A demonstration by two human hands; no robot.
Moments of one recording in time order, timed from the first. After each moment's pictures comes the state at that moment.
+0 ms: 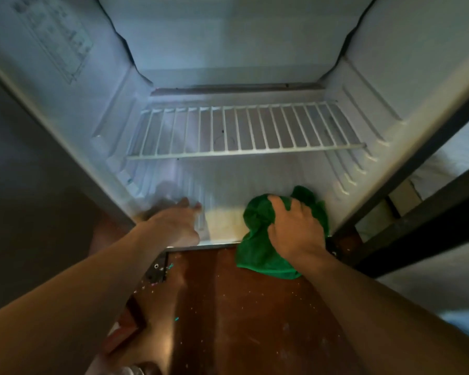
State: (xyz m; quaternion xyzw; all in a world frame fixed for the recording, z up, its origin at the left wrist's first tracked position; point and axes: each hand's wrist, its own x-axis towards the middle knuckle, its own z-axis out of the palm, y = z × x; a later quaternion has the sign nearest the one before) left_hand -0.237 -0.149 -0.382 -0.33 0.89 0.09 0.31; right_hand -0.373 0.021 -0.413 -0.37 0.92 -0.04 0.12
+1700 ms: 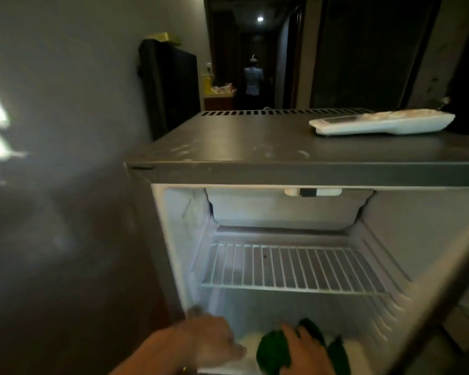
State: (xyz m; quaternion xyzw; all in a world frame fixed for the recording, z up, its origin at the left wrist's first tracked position) left_hand -0.187 -0.128 -0.257 -0.34 0.87 0.21 0.28; right_hand -0.337 -0.011 -0.368 -0.29 0.89 -0.10 0.33
